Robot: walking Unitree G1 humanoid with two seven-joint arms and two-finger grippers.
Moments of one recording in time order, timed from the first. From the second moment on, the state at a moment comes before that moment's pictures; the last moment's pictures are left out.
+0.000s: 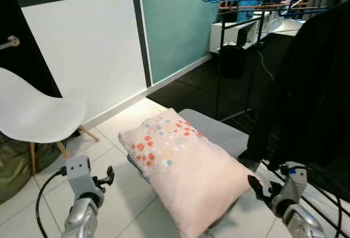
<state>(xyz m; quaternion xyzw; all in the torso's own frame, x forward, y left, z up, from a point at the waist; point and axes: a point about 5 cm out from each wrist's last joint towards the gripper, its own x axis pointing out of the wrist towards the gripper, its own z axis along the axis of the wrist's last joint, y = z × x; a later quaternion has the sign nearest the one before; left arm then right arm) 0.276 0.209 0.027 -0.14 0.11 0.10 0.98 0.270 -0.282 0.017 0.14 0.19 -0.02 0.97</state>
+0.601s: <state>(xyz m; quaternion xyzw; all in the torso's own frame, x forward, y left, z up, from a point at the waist) 0.268 0.215 0.026 -0.15 0.11 0.11 0.98 0.270 -0.278 0.017 0.14 0.19 -0.01 0.97</state>
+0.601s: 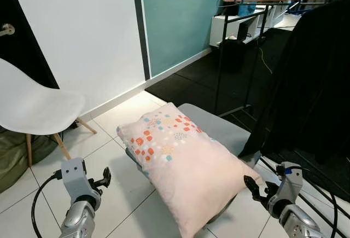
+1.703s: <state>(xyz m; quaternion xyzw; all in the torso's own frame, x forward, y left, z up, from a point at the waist) 0.265 0.206 0.030 -0.15 0.11 0.08 0.98 0.265 -0.279 0.013 0.14 0.22 -0.01 0.97</state>
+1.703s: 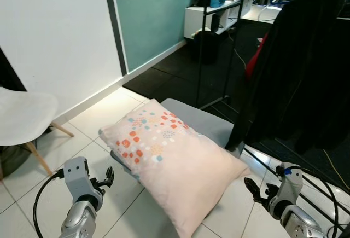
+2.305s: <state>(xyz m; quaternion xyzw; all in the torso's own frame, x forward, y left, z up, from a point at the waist) 0.263 0.206 0.031 -0.15 0.12 0.07 0.98 0.272 -0.267 0.015 0.14 0.21 0.00 0.97</state>
